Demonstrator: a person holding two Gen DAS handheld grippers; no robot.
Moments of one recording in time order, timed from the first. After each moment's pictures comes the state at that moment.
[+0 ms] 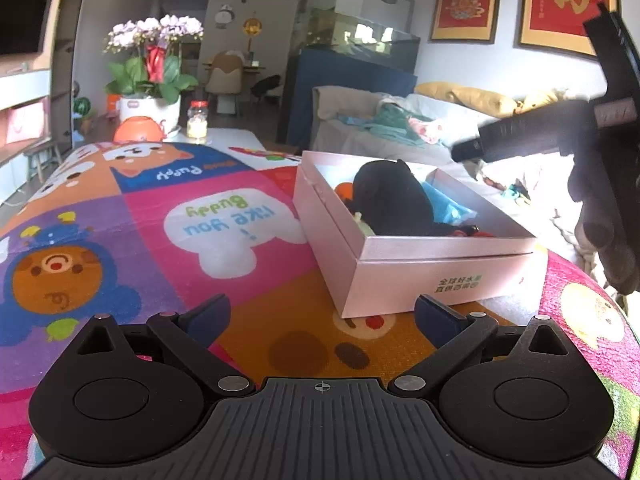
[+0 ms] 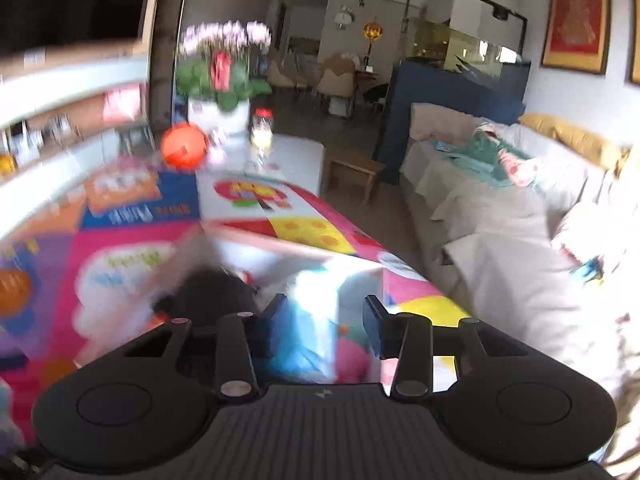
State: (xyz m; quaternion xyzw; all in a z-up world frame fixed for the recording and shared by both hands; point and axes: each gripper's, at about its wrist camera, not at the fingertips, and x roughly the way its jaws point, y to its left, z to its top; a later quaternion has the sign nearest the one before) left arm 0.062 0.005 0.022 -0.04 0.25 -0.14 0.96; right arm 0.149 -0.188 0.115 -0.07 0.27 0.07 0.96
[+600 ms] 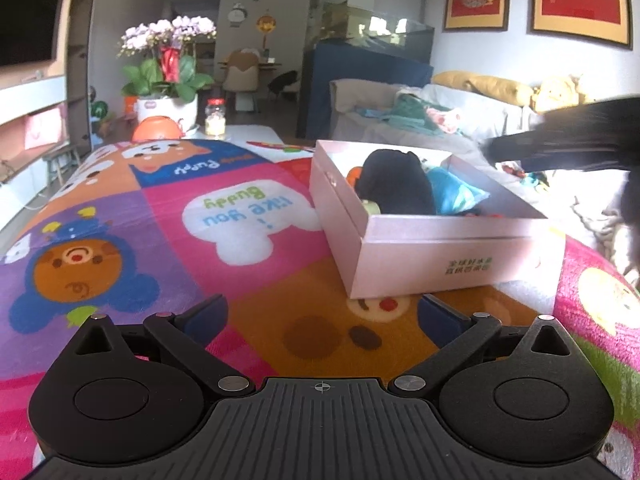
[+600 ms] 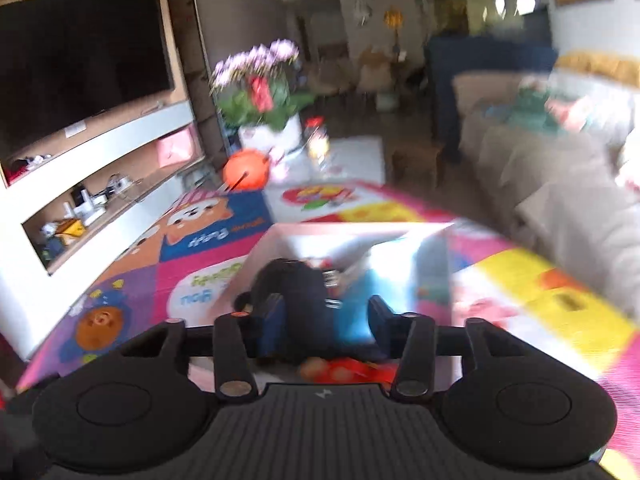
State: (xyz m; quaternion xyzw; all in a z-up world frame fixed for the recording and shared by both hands) left arm 0.050 -0.003 0.019 -0.02 0.27 -0.10 0.96; right arm 0.113 -0.217 0.101 0.03 0.27 0.15 0.95
